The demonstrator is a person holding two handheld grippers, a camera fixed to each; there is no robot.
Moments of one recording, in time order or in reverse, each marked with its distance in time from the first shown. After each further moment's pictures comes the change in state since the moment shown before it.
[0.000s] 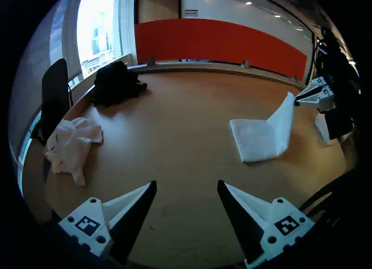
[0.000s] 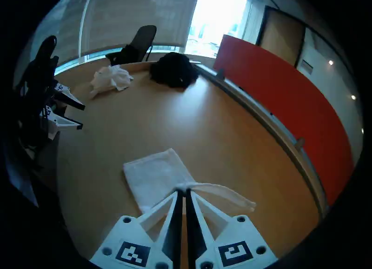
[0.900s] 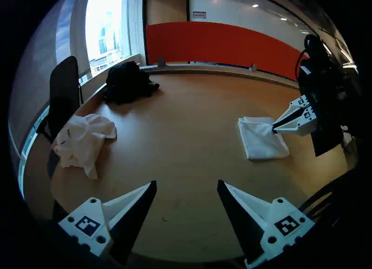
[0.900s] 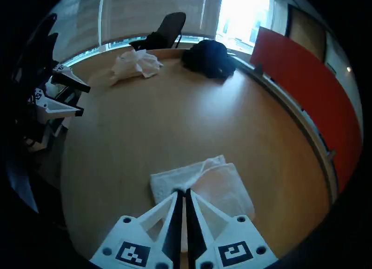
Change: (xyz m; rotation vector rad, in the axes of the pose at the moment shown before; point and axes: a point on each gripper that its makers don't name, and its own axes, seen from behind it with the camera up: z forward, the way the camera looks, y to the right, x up) left arm -0.006 -0.023 -0.022 0.049 0.010 -0.028; right arm 0.005 -0.076 0.082 0.178 -0.056 -0.060
